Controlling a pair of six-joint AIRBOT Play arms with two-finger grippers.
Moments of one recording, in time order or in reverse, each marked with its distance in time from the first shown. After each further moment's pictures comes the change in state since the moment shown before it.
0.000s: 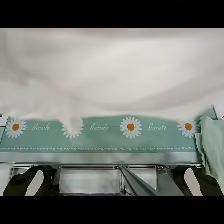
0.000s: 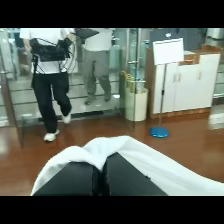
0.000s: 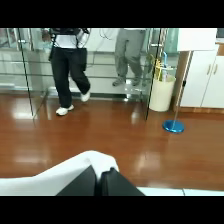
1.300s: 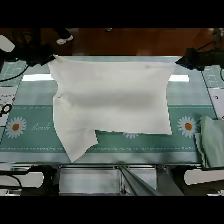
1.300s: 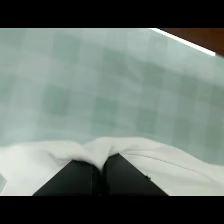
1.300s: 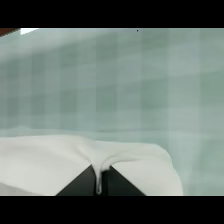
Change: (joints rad) left arm -0.123 -0.885 -0.449 0.031 0.337 -0.230; right arm 0.196 -0.962 -0.402 0.227 -0.274 -0.126
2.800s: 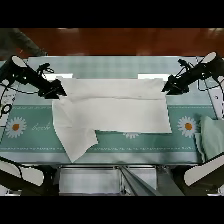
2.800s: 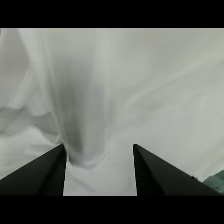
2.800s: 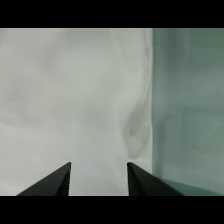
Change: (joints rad) left arm 0.102 -0.180 -0.094 -0.099 -0.559 0.256; right arm 0.043 -0.210 0.019 -0.233 0.399 0.097
